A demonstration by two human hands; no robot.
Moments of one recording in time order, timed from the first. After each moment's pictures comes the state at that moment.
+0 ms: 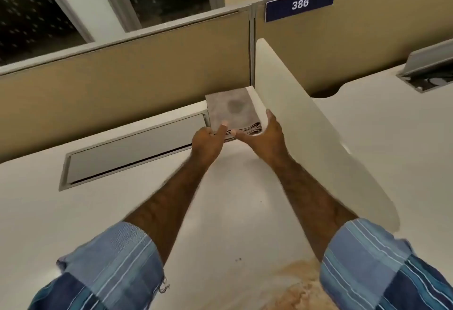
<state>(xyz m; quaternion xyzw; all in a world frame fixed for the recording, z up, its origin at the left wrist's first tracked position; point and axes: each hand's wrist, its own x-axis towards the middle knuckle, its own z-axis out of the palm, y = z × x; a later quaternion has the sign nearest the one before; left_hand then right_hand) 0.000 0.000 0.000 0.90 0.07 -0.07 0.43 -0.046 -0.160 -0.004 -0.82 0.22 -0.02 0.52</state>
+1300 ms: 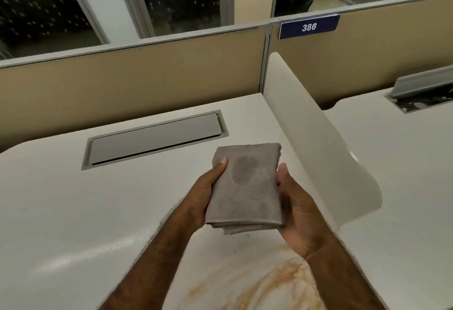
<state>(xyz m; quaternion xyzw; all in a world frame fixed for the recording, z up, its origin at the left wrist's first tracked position) -0.177 0.086 0.061 0.57 0.11 -0.33 0.75 -0.263 -0.099 0.097 -0.48 0.12 0.10 0.86</state>
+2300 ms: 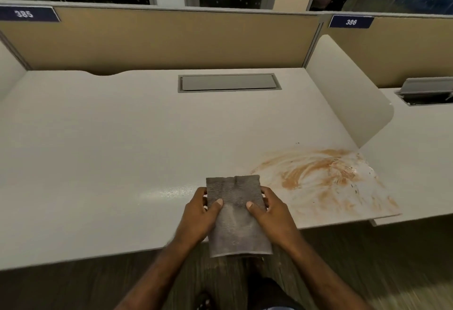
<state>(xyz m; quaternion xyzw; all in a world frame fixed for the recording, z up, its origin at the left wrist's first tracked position) -0.527 0.366 -0.011 0.79 0.07 -0.11 0.60 -0.546 0.151 0.017 -0.86 0.11 0.11 0.49</state>
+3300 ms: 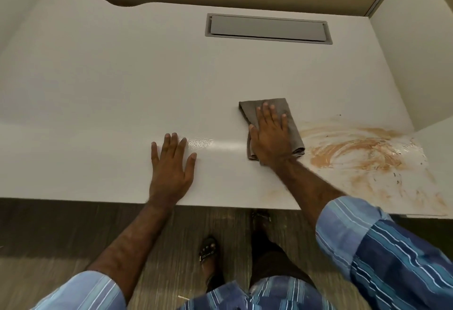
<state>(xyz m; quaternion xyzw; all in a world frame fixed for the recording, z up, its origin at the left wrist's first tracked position) -0.517 0.457 -0.075 0.98 0.04 0.09 0.18 -0.388 0.187 -0.063 -0.99 -0.07 0.00 0.10</state>
